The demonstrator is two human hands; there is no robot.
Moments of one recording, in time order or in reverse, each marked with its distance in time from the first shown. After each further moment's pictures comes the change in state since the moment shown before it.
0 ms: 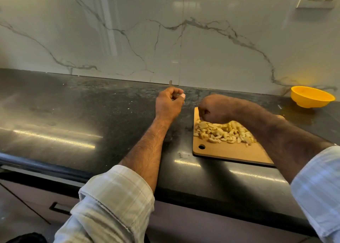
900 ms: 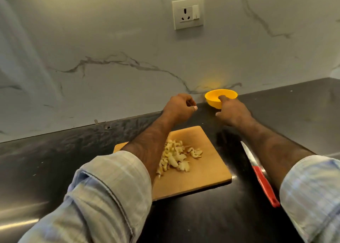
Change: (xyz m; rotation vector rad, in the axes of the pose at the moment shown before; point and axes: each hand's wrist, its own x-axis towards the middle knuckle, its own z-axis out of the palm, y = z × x) left_hand 0.012 0.135 0.300 0.407 -0.652 0.327; right_hand -0.129 0.301 0.087 0.362 0.410 0.826
